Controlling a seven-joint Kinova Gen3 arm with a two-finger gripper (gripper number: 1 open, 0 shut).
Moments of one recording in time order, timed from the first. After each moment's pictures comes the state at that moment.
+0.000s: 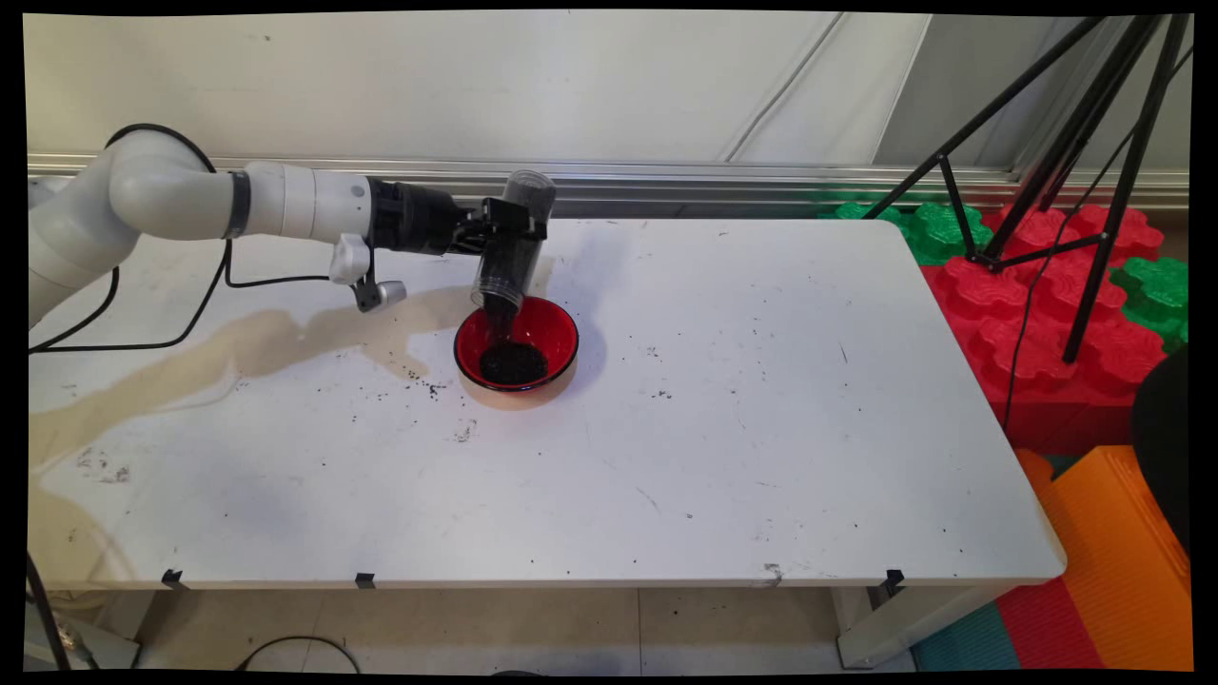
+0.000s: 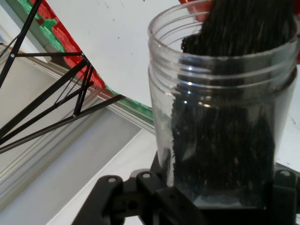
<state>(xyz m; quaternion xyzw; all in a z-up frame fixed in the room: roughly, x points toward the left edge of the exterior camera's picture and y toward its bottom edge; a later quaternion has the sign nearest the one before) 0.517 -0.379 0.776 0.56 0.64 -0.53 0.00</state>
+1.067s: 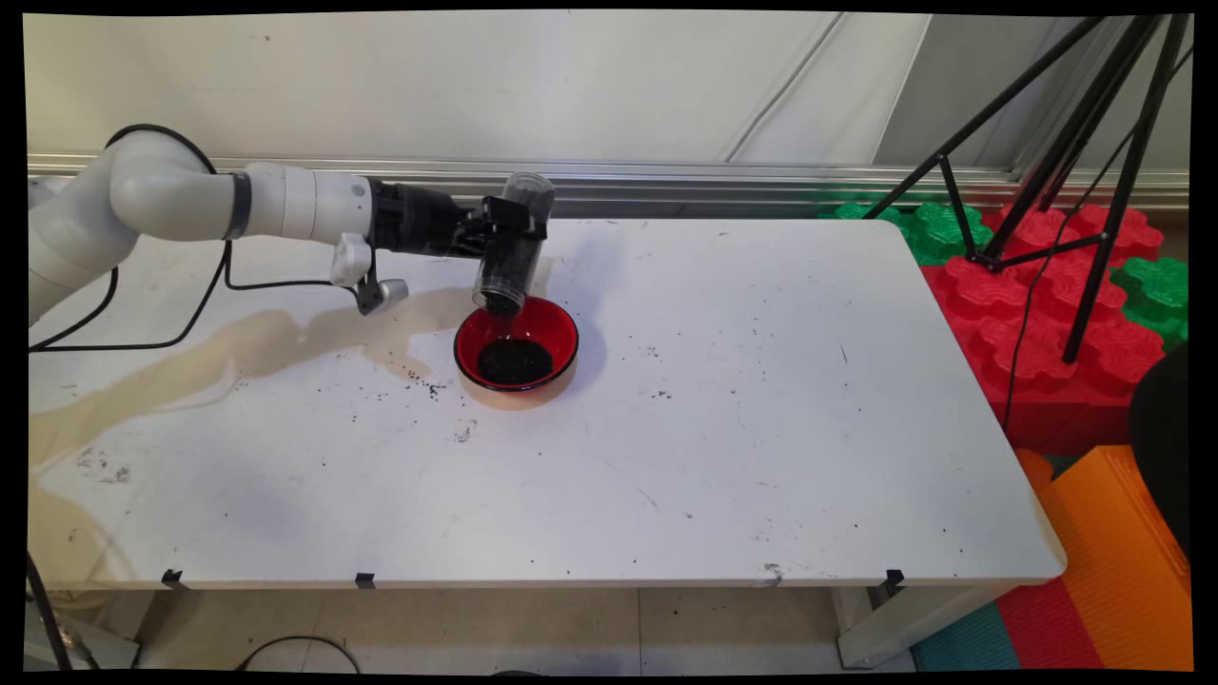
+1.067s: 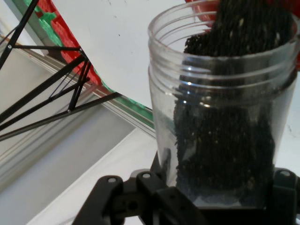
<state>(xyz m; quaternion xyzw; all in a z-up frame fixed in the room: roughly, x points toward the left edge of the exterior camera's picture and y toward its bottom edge) 0.516 -0.378 0.776 0.54 0.66 -0.52 -0.01</state>
